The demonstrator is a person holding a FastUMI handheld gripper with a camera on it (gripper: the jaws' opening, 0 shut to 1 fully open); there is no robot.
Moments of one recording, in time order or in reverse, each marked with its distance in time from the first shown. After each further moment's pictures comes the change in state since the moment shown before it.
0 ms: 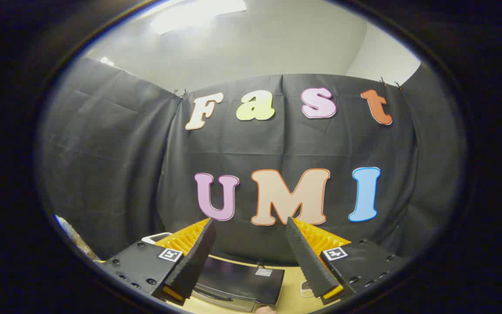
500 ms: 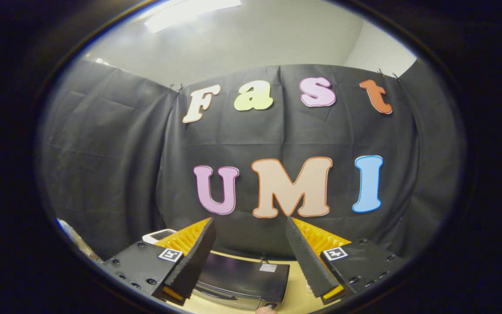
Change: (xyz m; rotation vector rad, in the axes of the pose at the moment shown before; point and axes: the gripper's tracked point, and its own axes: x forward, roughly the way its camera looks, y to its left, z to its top) arm 0.012 -0.005 -0.035 0.015 0.069 -0.013
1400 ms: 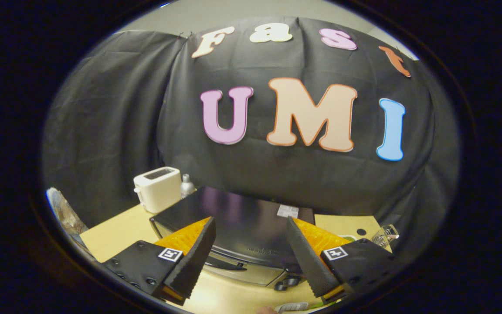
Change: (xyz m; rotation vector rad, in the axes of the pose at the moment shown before) arm 0.027 0.032 -0.231 -0.107 0.403 0.009
